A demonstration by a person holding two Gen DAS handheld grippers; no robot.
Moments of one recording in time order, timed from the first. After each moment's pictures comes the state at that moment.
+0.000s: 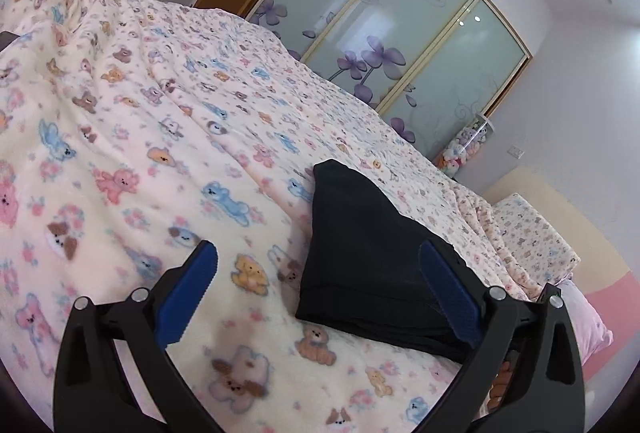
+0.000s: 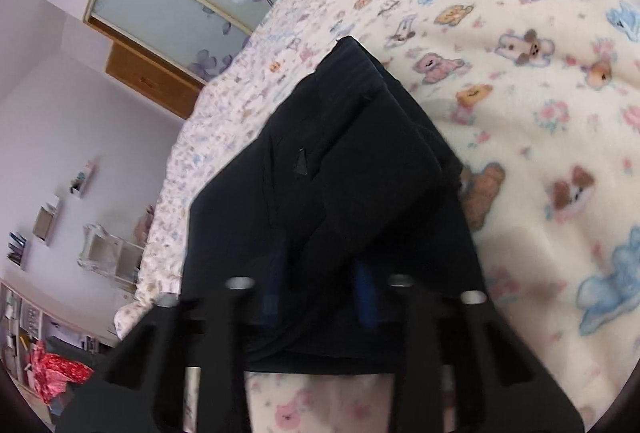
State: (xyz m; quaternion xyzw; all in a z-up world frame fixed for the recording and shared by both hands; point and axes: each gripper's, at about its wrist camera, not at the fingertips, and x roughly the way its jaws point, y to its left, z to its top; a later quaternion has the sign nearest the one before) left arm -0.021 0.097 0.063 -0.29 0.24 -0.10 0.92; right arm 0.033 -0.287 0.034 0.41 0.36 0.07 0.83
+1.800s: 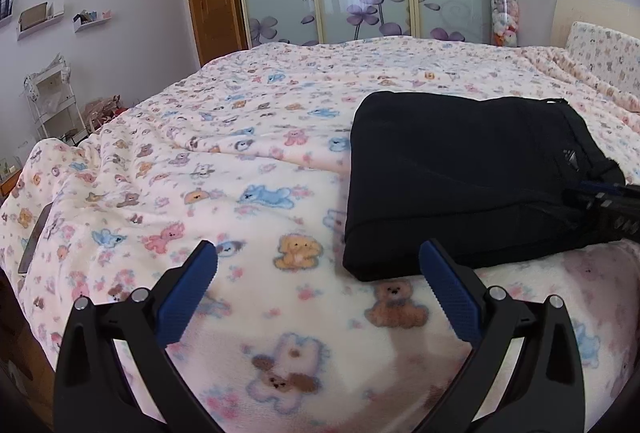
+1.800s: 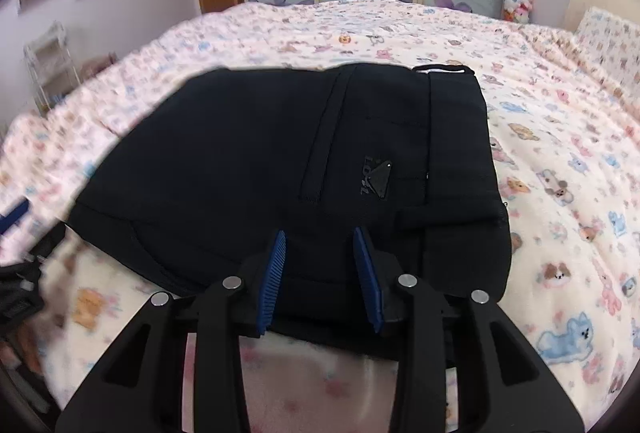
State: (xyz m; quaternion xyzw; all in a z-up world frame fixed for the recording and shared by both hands) left arm -0.009 0.020 0.044 0.05 0.30 0.03 0.95; right arm 0.036 -0.199 0.051 0.04 0.37 0.08 0.93
